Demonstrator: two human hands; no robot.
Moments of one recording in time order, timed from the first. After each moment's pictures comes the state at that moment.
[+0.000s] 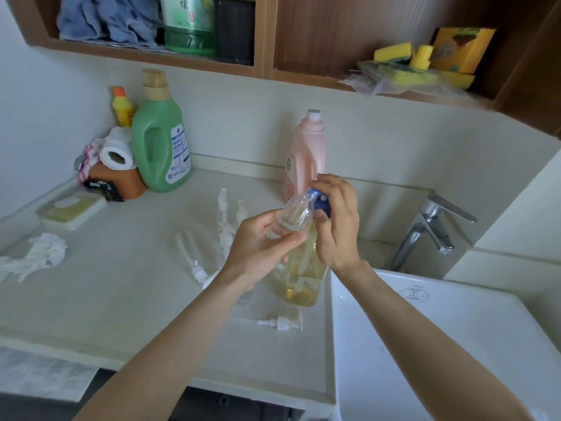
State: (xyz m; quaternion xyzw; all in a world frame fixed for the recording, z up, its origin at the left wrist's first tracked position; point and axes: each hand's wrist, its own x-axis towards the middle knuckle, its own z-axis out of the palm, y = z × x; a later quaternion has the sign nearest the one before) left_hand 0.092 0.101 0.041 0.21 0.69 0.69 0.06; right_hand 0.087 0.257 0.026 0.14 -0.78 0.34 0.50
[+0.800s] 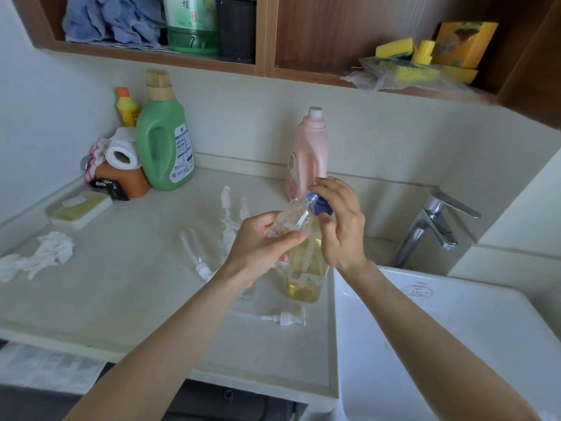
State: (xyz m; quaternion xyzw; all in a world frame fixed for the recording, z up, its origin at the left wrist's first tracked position) left_hand 0.093 0.096 0.041 0.19 0.71 0.67 0.09; right_hand 0.093 0.258 0.022 0.15 -0.79 0.35 0.49
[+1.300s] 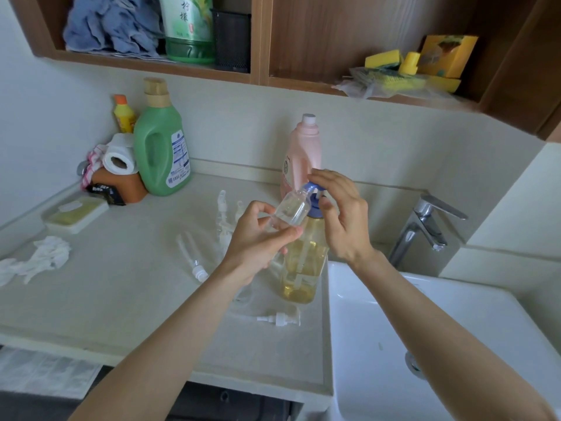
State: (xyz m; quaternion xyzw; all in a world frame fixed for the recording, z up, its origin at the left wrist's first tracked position) left_hand 0.096 0.101 0.049 0.15 0.70 0.69 0.09; right_hand 0.104 0.266 0.048 0.14 -0.81 0.35 0.45
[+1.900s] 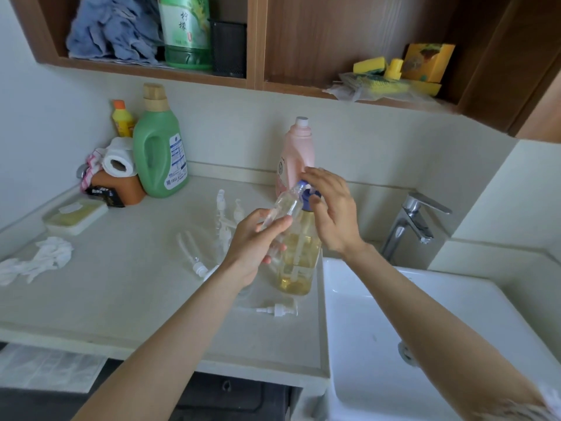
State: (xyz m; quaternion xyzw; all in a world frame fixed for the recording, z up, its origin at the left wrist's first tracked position) left_hand 0.106 0.096 0.040 0.12 0.66 0.72 0.14; right_hand 0.115 0.259 0.051 0.11 -0.85 0.32 0.41
